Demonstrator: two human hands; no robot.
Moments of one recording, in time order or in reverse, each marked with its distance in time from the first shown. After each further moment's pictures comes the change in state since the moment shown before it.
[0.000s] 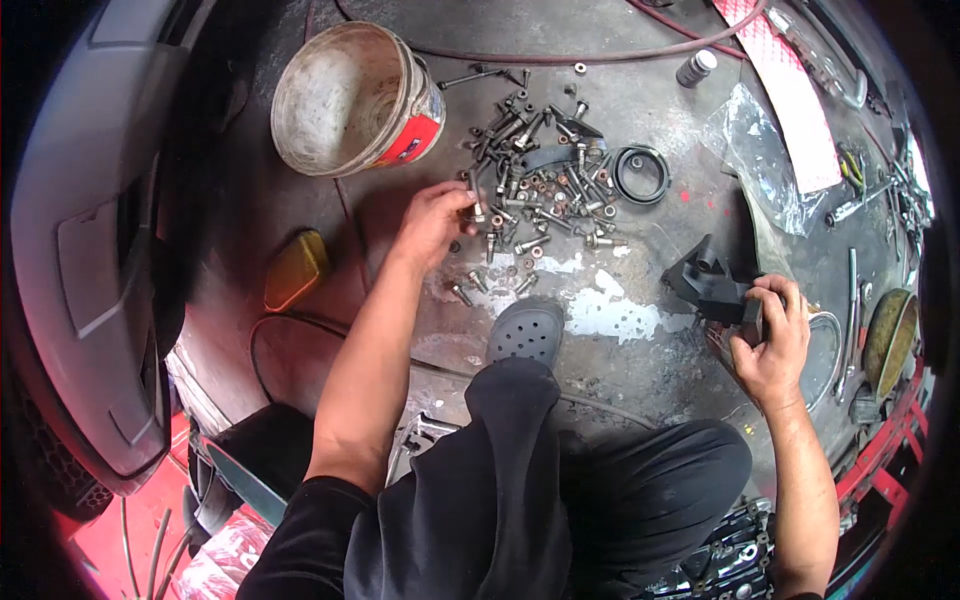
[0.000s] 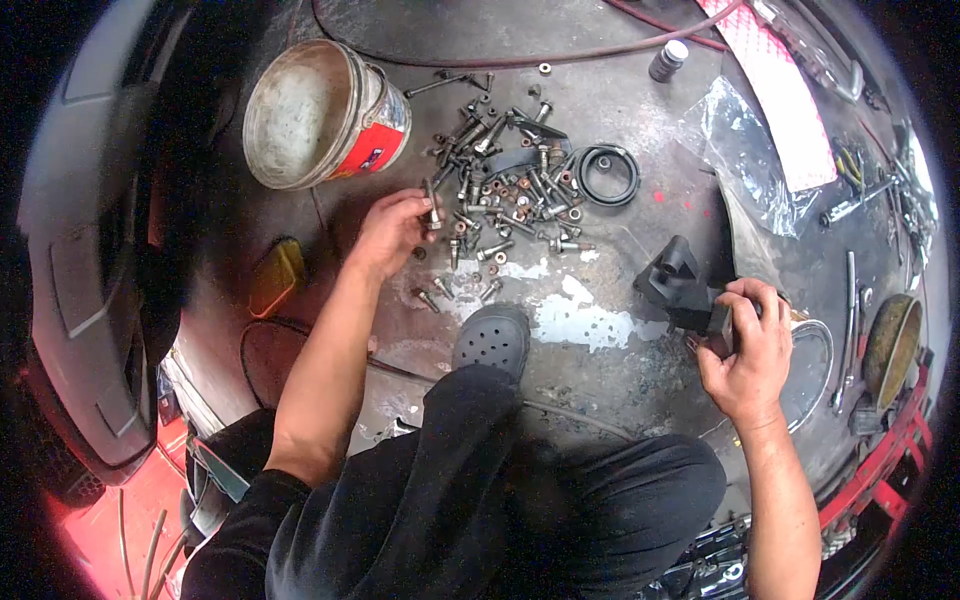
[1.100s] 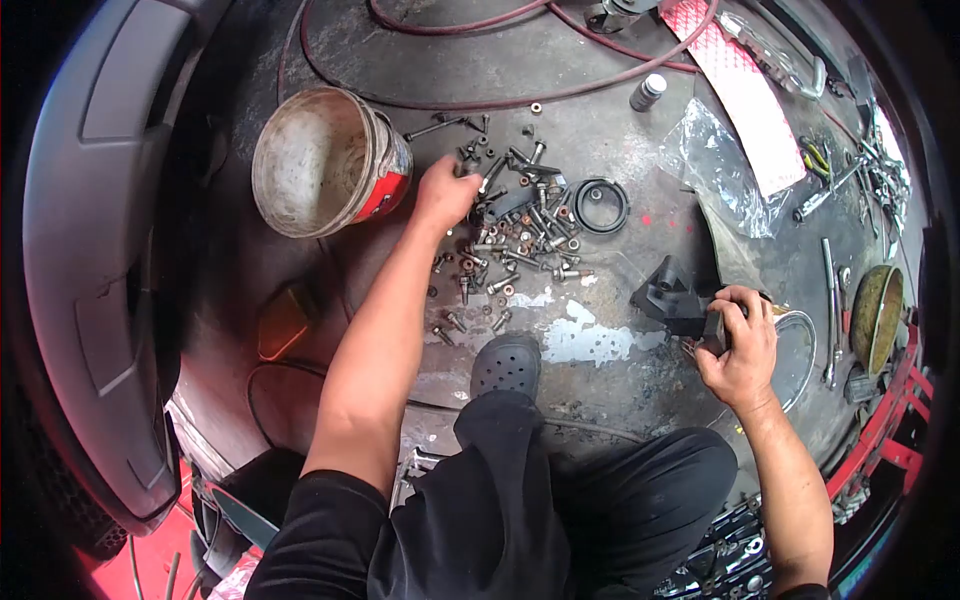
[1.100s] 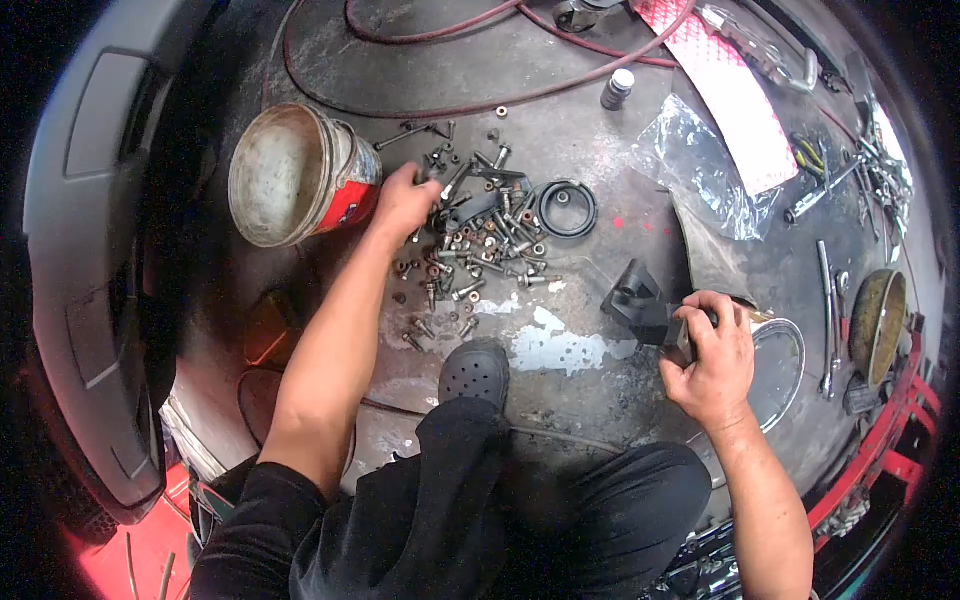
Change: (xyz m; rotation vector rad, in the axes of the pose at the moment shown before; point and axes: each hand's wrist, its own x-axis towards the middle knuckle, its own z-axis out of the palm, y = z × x) left_hand 0.083 0.055 0.060 0.587 0.146 0.280; right_hand 0.003 0.000 -0.001 0.022 0.005 0.055
